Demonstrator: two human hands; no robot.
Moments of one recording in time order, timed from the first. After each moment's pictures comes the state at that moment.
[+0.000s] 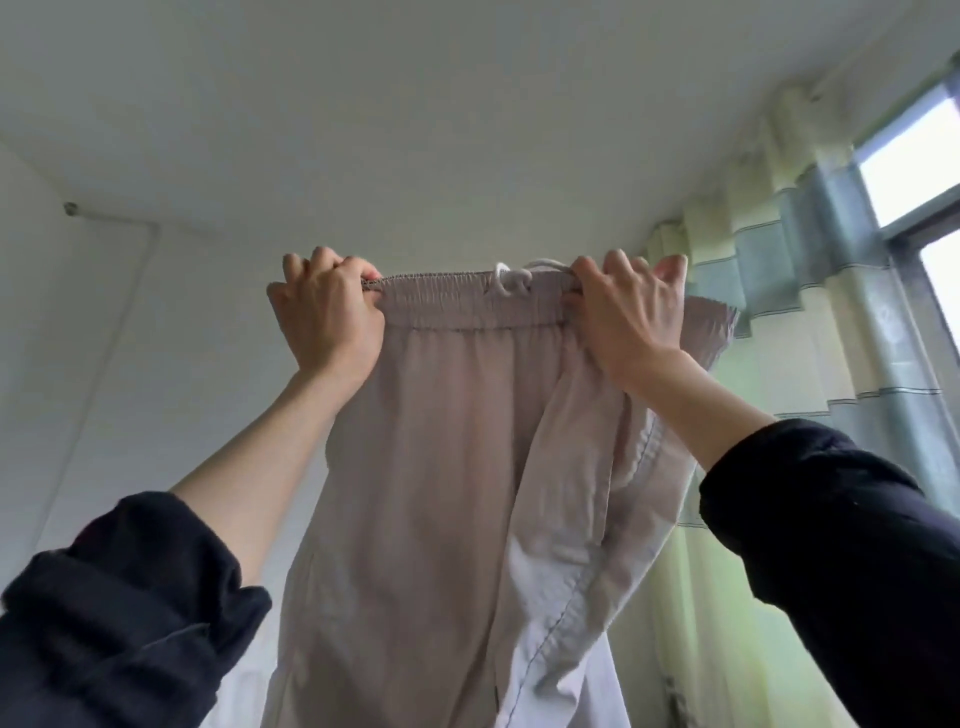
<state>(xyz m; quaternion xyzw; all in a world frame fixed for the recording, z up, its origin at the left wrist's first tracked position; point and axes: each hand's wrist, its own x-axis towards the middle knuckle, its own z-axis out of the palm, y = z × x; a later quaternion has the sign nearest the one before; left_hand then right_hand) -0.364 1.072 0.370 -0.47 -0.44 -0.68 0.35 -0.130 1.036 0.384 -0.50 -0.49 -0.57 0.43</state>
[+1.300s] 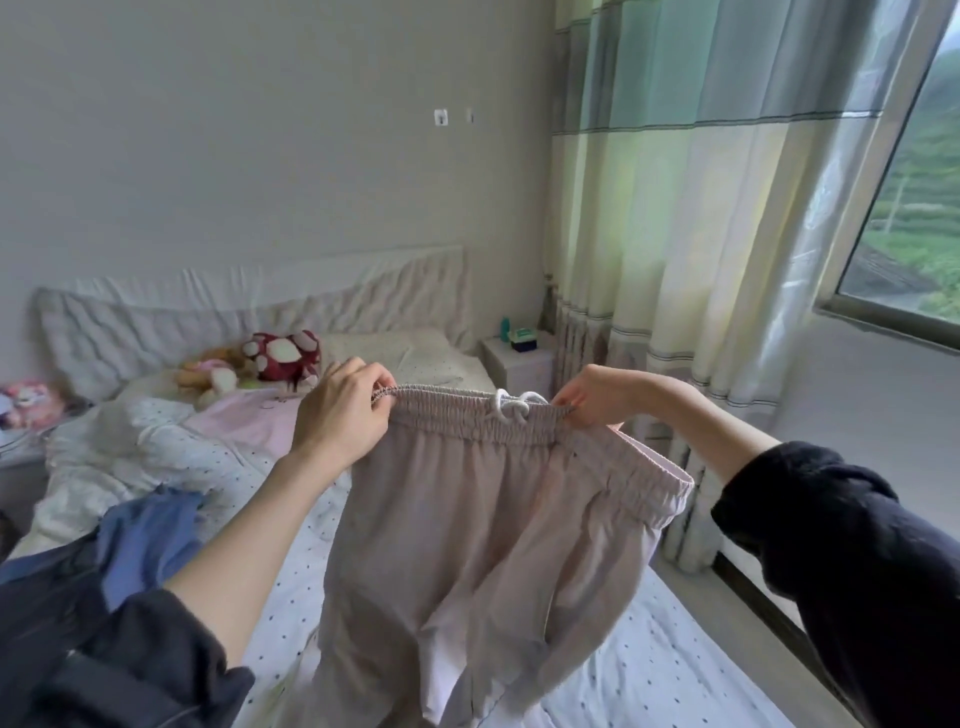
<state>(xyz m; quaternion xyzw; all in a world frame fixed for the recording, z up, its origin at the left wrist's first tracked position) -0.220 1.191 -0.055 -0.79 -0.52 -0.32 0.04 0.055 1.129 -0.020 -0.71 -0.68 0.17 0.00</state>
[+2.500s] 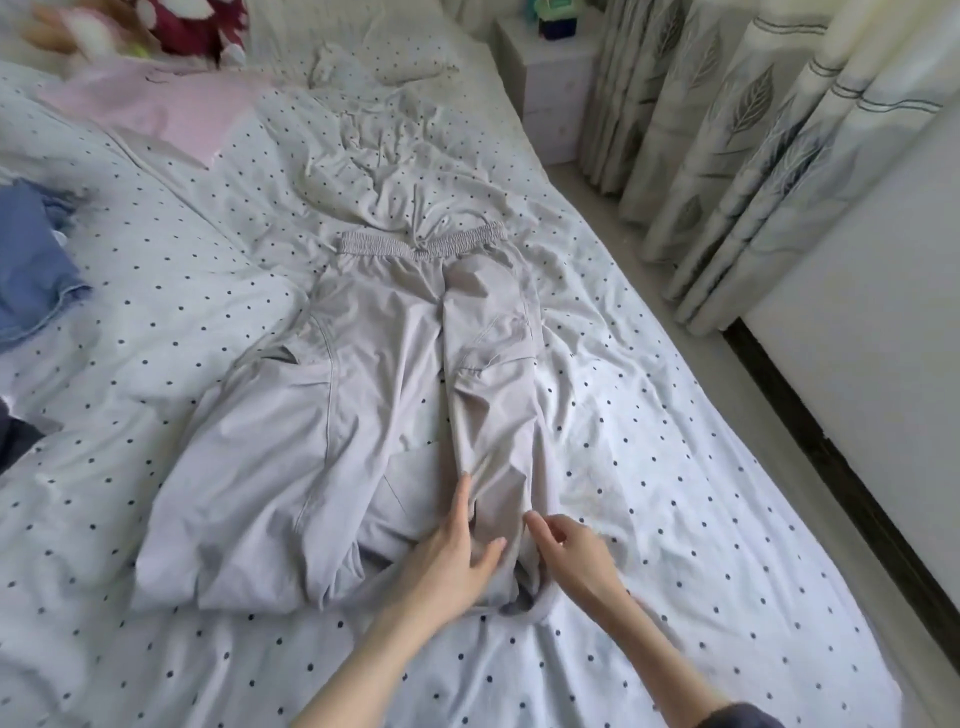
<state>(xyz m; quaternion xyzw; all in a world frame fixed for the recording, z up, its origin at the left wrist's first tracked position) -0.107 1.005 -0.458 -0.74 -0.56 0.02 -0.37 0.052 0.971 -0.463 -0.77 -0.39 0.47 0.19</state>
